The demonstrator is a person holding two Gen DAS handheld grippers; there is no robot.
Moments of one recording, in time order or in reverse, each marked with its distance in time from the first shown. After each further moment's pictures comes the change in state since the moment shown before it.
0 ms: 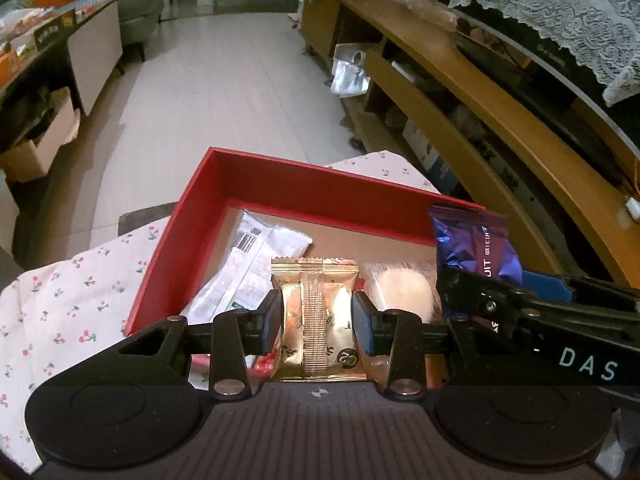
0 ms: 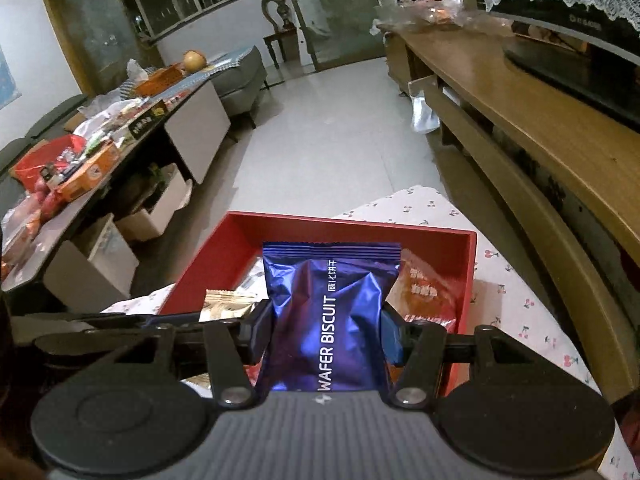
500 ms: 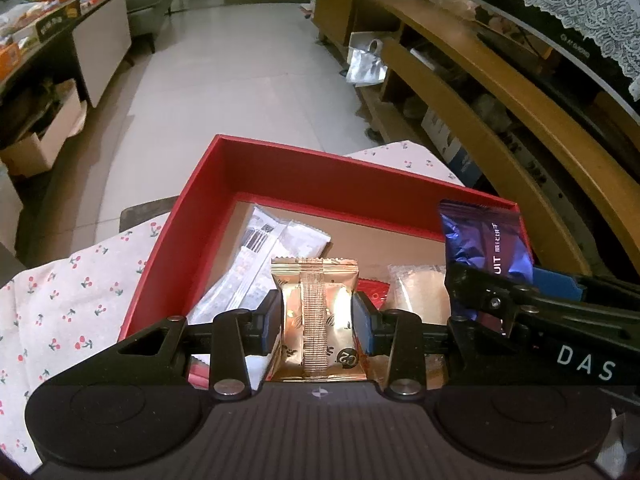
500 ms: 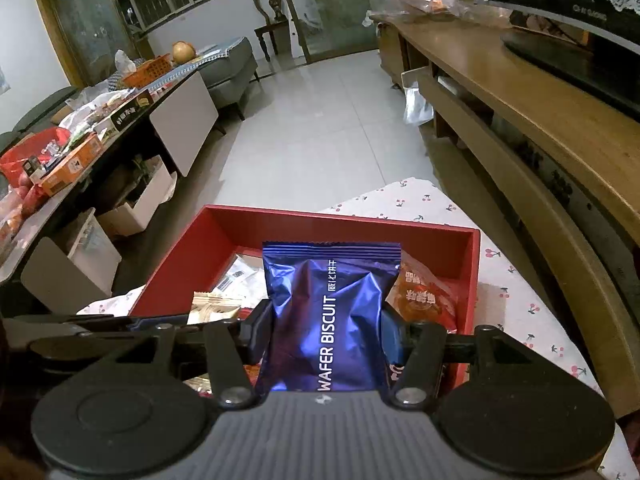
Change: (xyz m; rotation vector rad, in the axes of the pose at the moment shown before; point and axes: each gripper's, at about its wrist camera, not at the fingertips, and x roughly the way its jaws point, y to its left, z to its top) left arm 0.022 0.004 0.004 -0.002 0.024 0.050; right arm 0.027 -0.004 0.001 -0.004 0.019 -0.028
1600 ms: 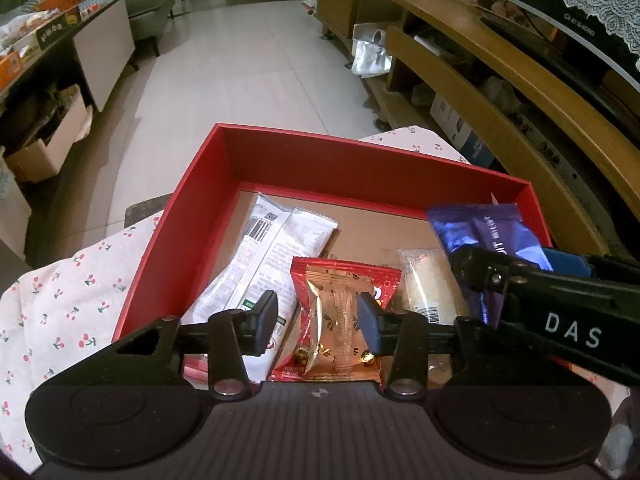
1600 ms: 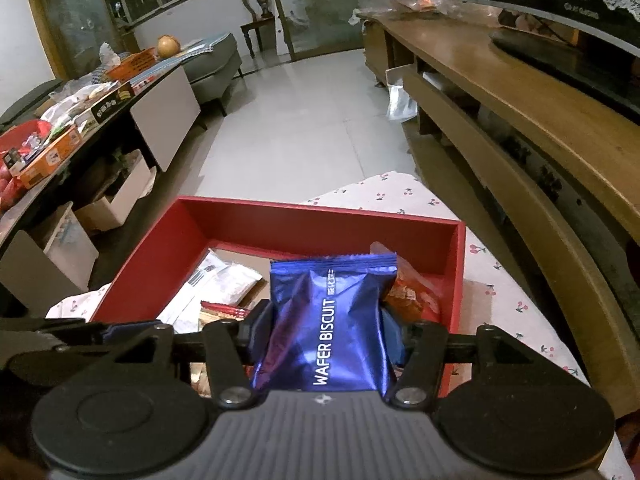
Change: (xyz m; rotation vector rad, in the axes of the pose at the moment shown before) left arm 0.010 -0.008 -0.007 0.033 0.010 0.050; right arm 0.015 -0.001 -0.003 -0.003 -0.002 -0.067
